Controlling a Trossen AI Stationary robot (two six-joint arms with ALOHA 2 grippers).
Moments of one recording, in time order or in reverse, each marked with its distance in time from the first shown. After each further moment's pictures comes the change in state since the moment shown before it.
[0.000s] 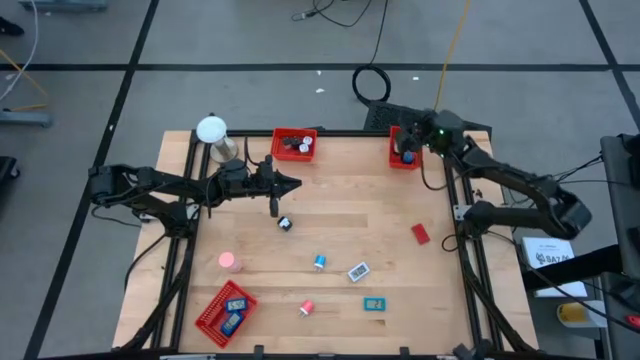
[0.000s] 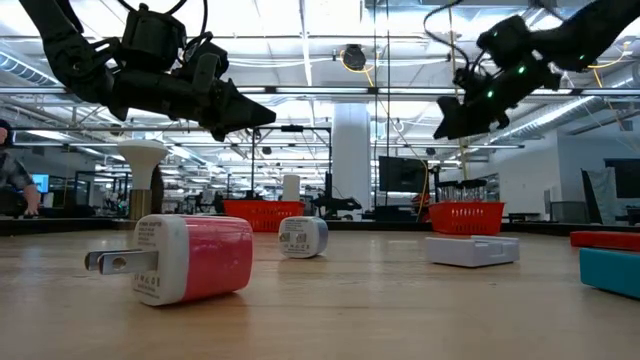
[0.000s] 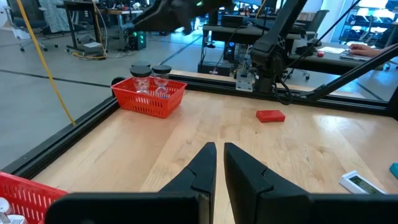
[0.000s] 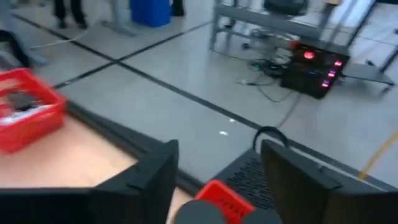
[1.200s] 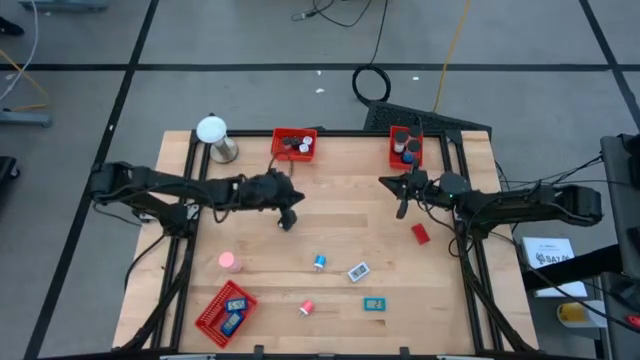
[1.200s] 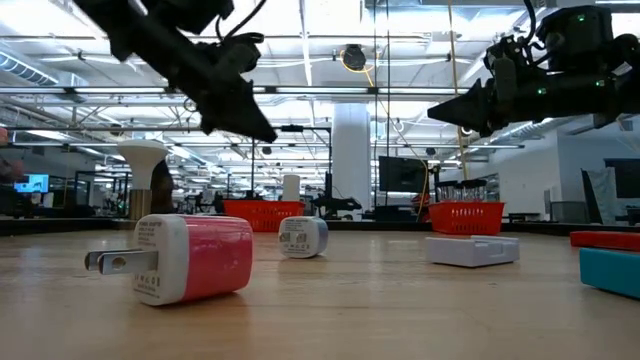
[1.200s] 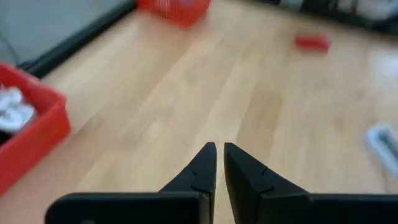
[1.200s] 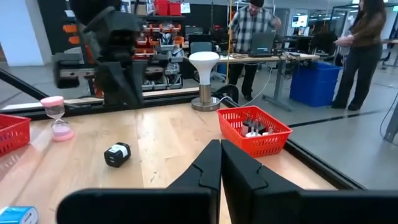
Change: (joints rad) left arm -0.252 0.000 0.333 -0.820 -0.397 -0.216; right arm 0.566 -0.107 -0.462 0.690 -0.110 0.046
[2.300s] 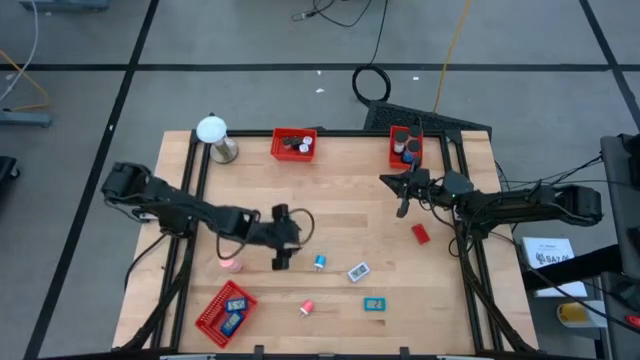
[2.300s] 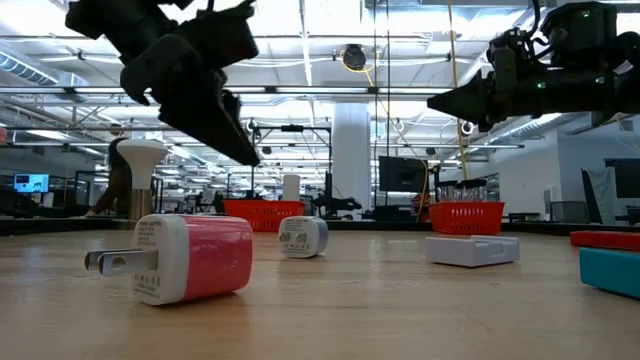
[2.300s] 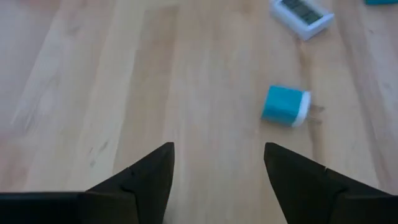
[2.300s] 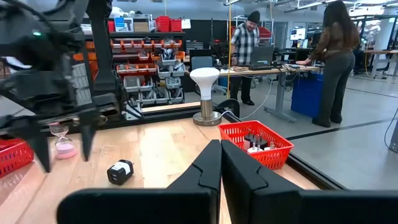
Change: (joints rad) left arm -0.313 0.167 0.095 -0.158 -0.042 0.127; right arm 0.000 0.000 0.000 0.060 -0.004 0.020
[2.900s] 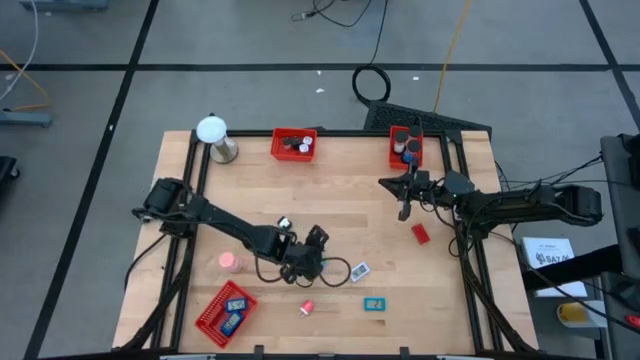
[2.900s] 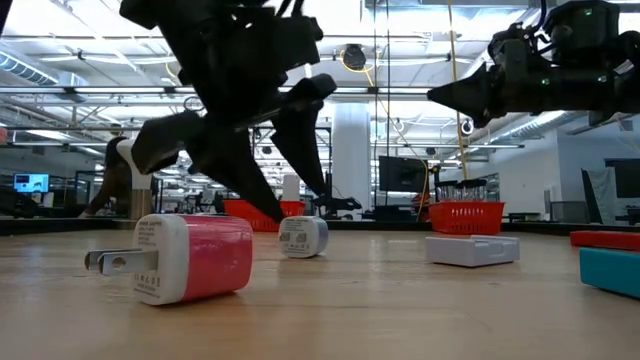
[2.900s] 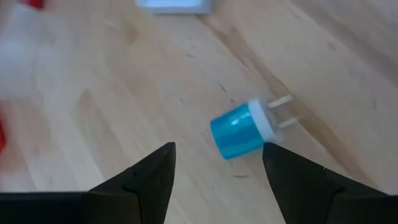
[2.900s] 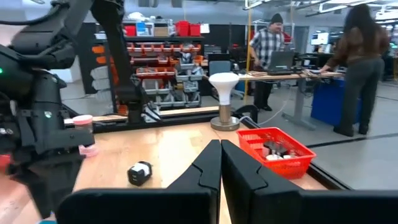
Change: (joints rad) left arm -0.051 0.365 0.371 -0.209 0.002 0.745; right arm 0.001 0.000 0.000 0.027 -0.096 -0.001
